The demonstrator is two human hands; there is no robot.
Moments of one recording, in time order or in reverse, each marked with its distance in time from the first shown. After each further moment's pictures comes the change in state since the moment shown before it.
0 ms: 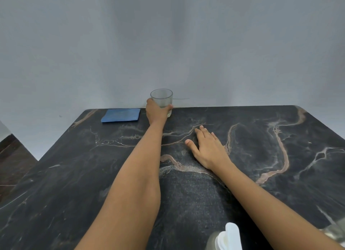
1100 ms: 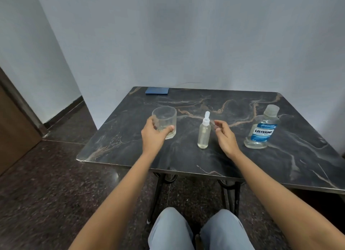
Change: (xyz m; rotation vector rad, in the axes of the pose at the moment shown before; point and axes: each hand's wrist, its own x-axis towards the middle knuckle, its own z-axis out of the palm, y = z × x) left_hand -0.348 -0.008 -0.240 -0.043 0.014 0.070; right_hand -0.239 -0.036 -0.072 0.818 0.115 0.101
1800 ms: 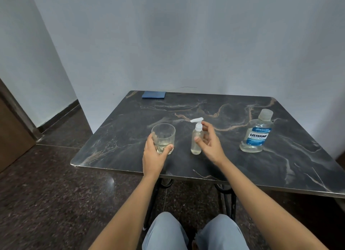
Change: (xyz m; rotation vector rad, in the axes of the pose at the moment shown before) left_hand -0.035 -0.044 0.020 0.096 0.010 0.028; right_hand -0.022 -0.024 0.025 0.198 -0.136 -0.211
